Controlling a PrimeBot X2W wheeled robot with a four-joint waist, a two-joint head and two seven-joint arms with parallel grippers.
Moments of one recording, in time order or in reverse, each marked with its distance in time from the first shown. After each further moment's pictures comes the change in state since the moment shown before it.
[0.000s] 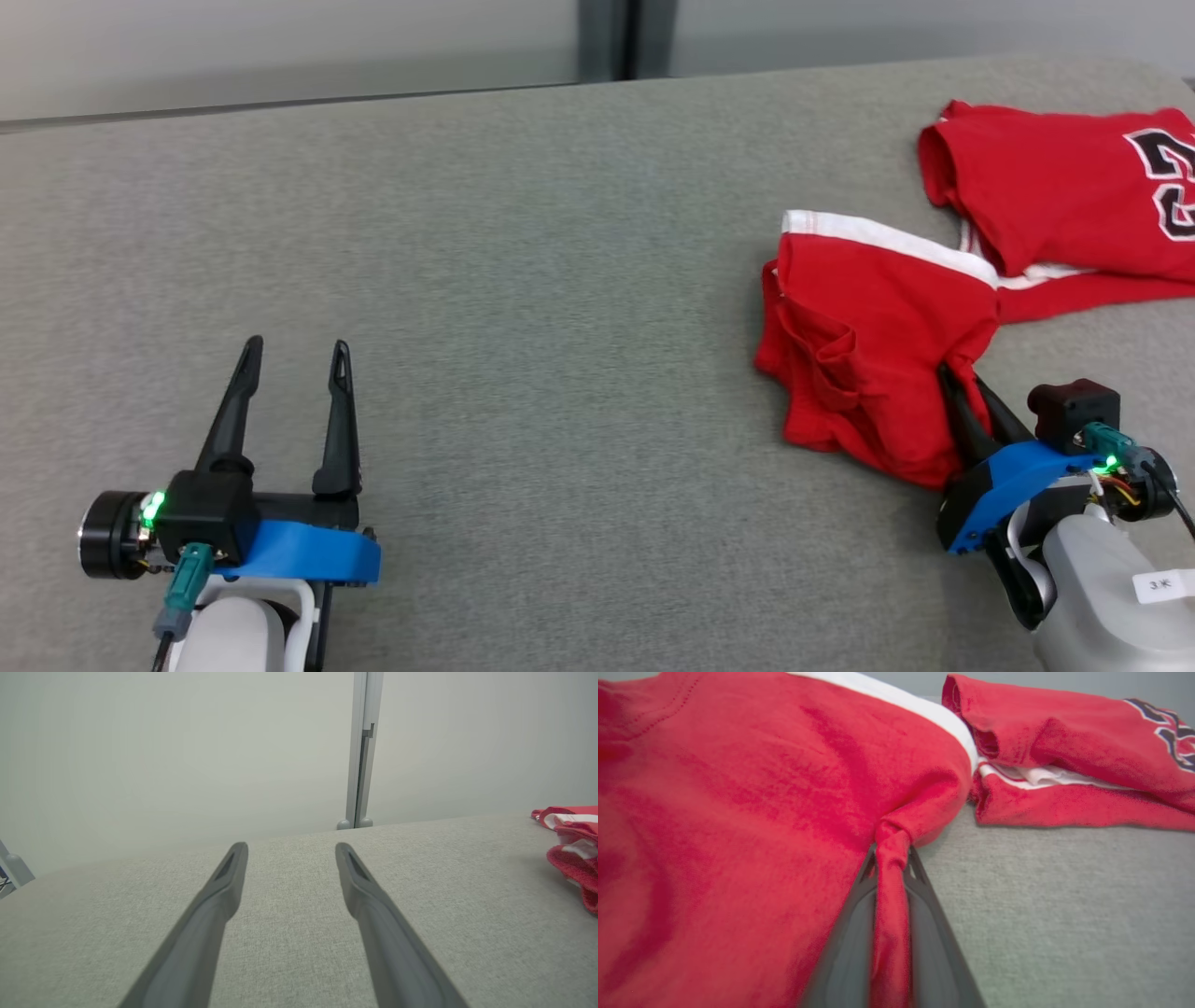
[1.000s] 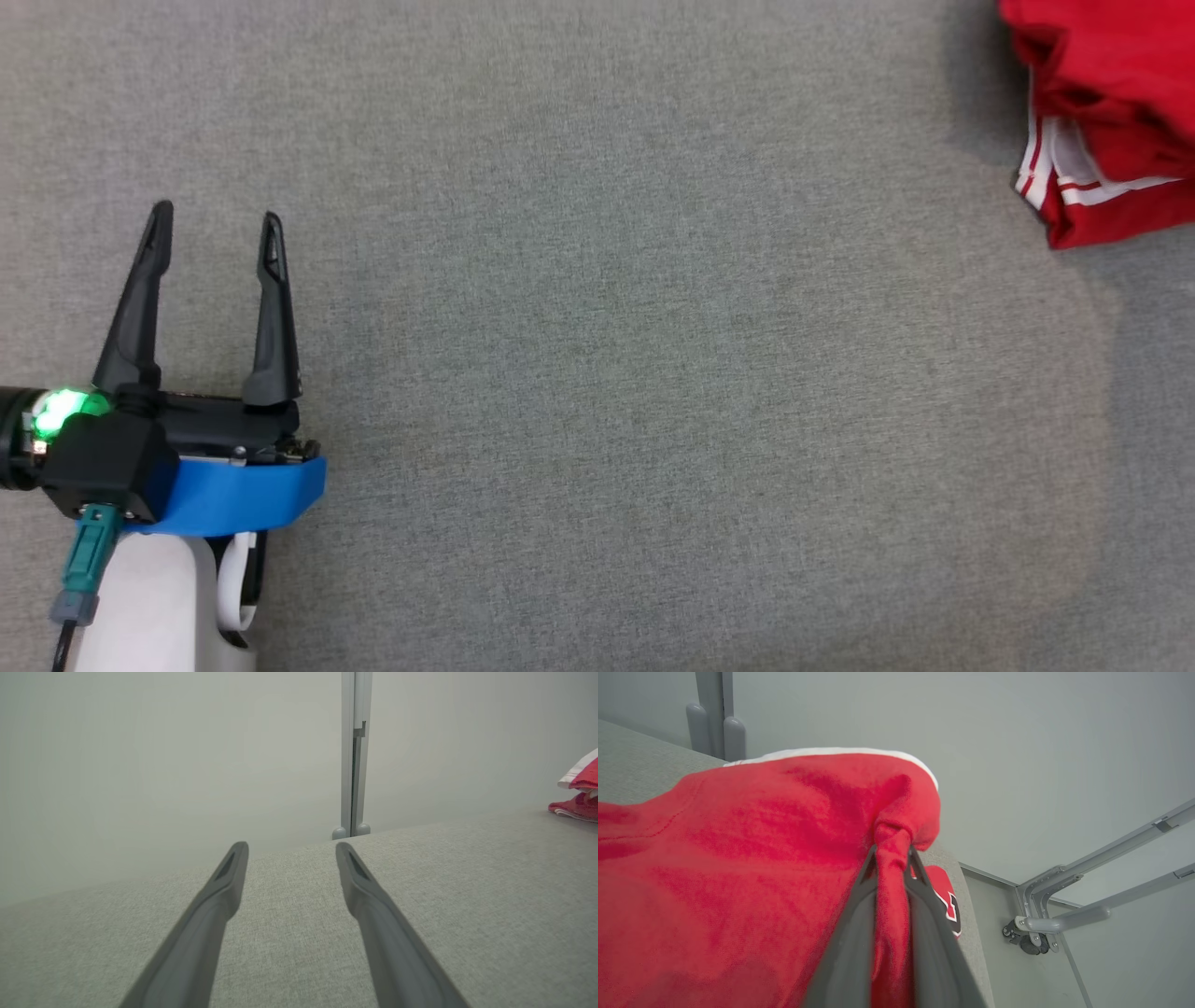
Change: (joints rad) left arm -0.098 0.070 0.013 -0.195 0.009 -0.013 0.000; right arm -0.453 -0.428 0.093 -0.079 0.032 0.000 0.196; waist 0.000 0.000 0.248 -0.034
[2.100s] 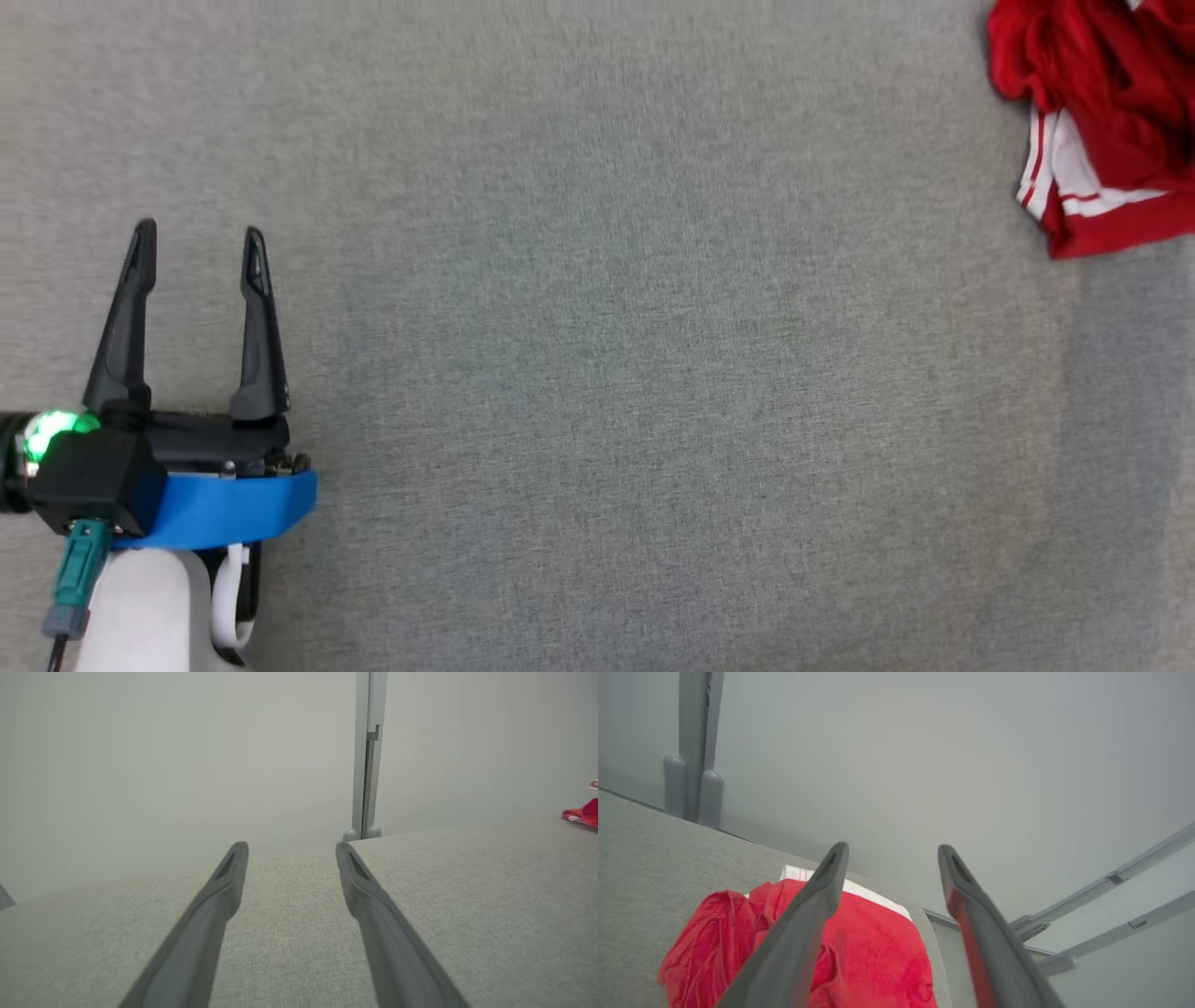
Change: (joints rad) left arm 0.023 0.006 0.014 -0.008 -0.020 0.016 0.000; right arm -0.147 0.103 -0.129 0.119 -0.262 0.000 -0.111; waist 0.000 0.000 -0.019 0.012
